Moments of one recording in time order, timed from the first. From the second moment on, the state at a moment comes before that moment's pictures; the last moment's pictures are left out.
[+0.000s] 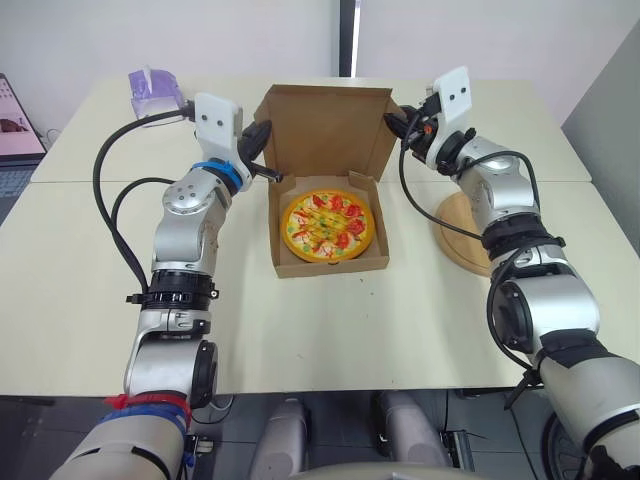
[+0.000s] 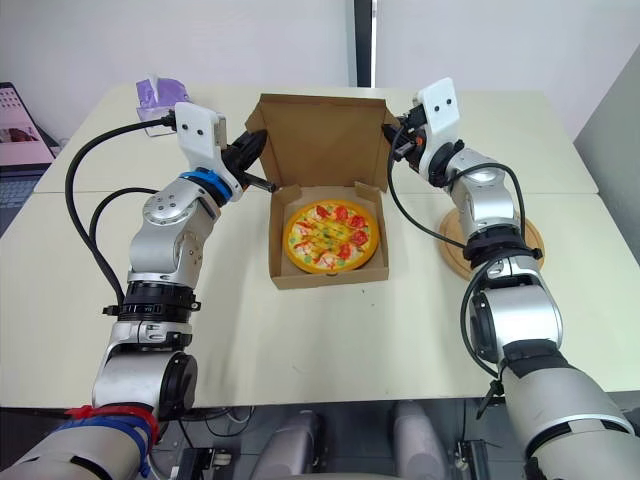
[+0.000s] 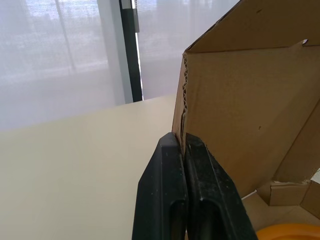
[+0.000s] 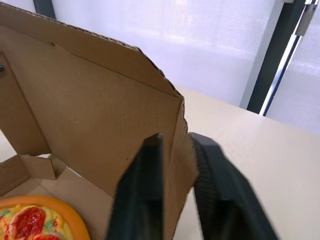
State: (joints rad) left arm -0.82 0.36 0.11 0.40 -0.22 0.19 -0.42; right arm -1.16 -0.29 -0.06 0.93 0.14 0.02 0.65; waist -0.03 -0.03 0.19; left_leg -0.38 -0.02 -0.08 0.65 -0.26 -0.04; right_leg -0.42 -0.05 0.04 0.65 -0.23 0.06
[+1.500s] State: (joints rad) left arm -0.73 0.29 0.13 0.29 -0.12 0.11 -0.24; right arm -1.11 -0.26 -0.04 0.71 0.14 0.17 0.64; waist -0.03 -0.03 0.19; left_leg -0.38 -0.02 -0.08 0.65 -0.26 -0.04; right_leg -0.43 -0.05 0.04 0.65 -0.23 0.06
